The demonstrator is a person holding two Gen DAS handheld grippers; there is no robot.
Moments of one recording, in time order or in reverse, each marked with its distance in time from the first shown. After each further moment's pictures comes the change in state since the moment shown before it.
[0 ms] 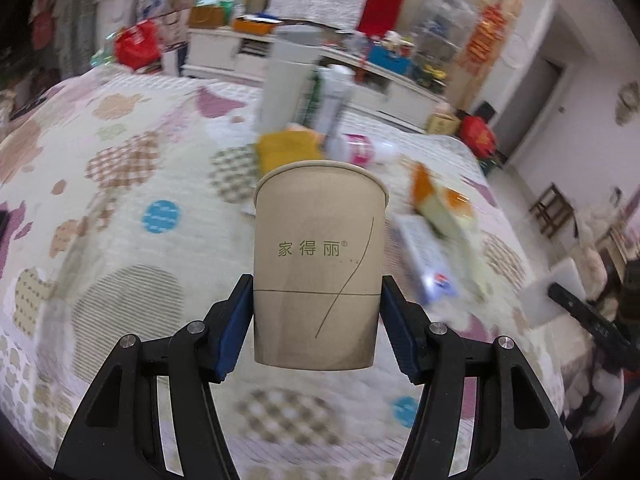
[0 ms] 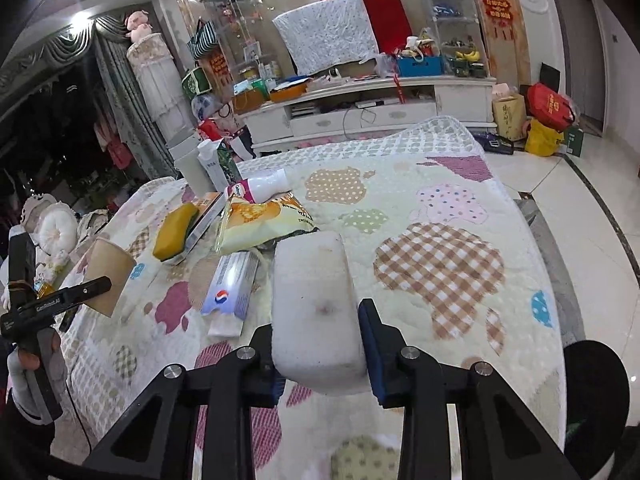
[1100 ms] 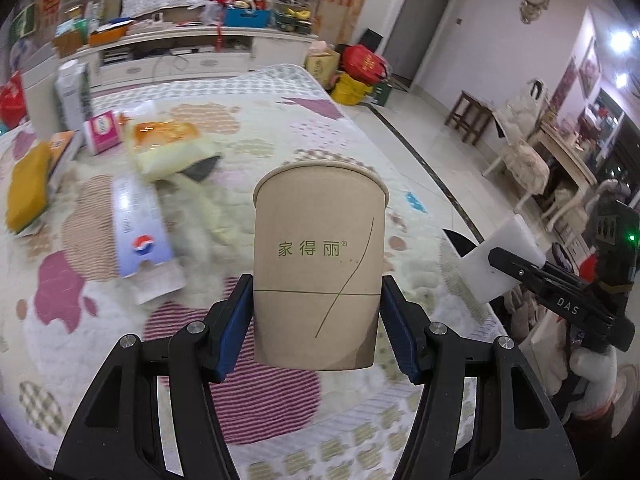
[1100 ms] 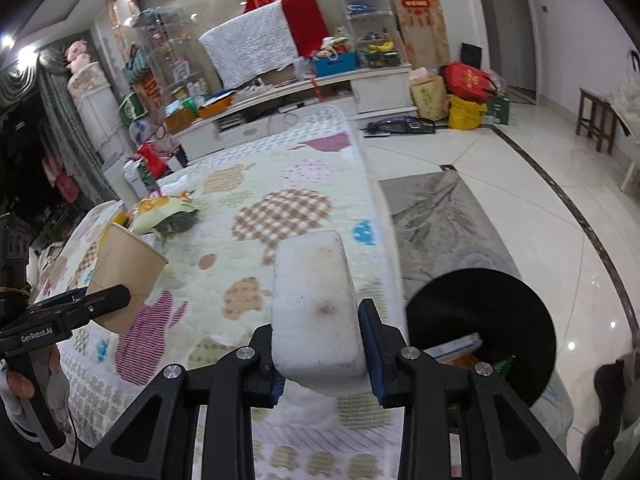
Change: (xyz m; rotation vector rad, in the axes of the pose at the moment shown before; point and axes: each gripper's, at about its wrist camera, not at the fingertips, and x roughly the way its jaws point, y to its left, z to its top) left arm 0.060 -0.223 -0.049 0.319 0.142 -0.243; right arm -0.085 -0.112 -0.062 0.160 -0.016 -0.188
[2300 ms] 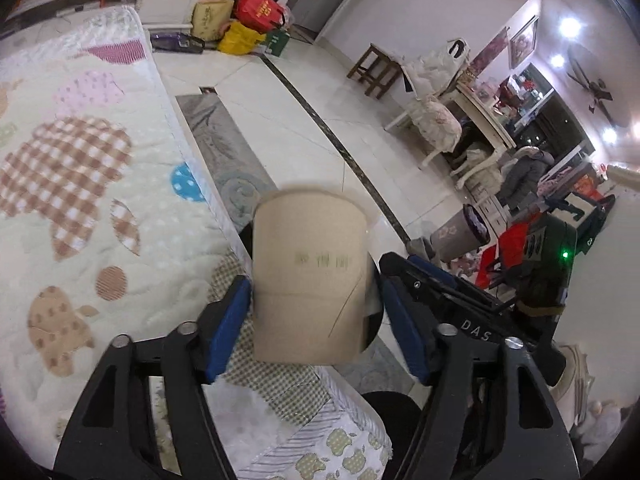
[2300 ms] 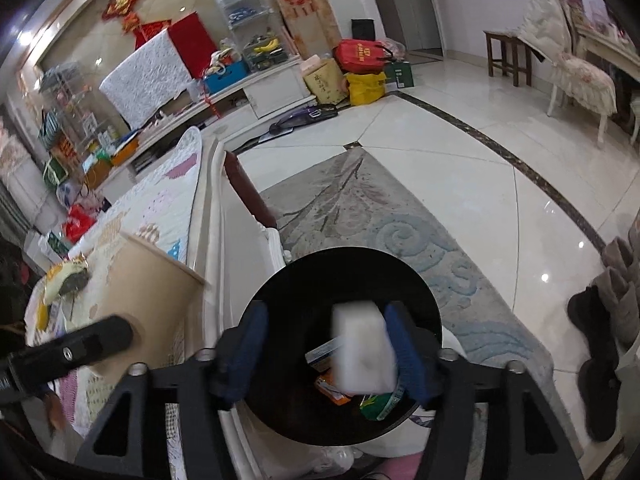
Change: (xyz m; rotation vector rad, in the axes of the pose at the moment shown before) left arm 0.124 -0.159 0.030 0.037 0.192 -0.386; right arm -0.007 -0.143 -0.018 0.286 -0.004 -0.175
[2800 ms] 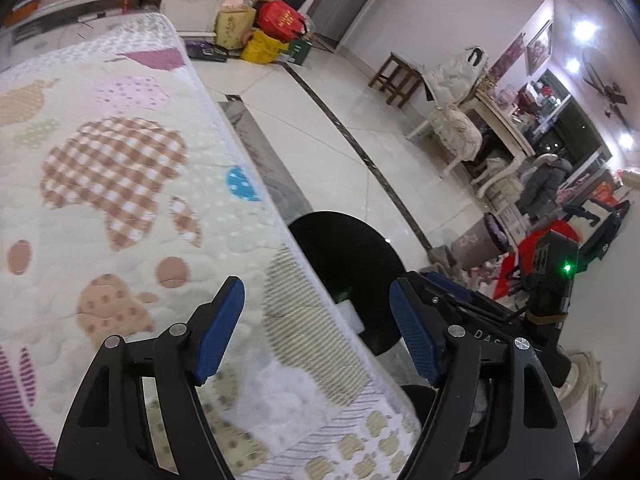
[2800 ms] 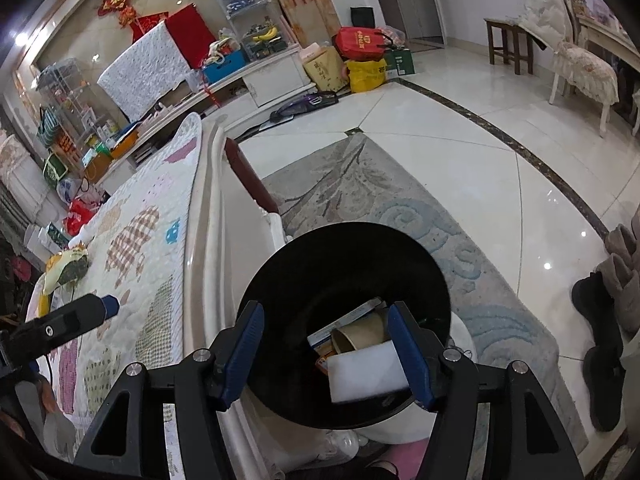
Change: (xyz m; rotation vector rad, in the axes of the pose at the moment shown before) left arm -0.036 0.026 -0.011 -0.006 -0.050 0.107; right arm 0.006 0.005 -0.012 -0.005 0.047 0.007
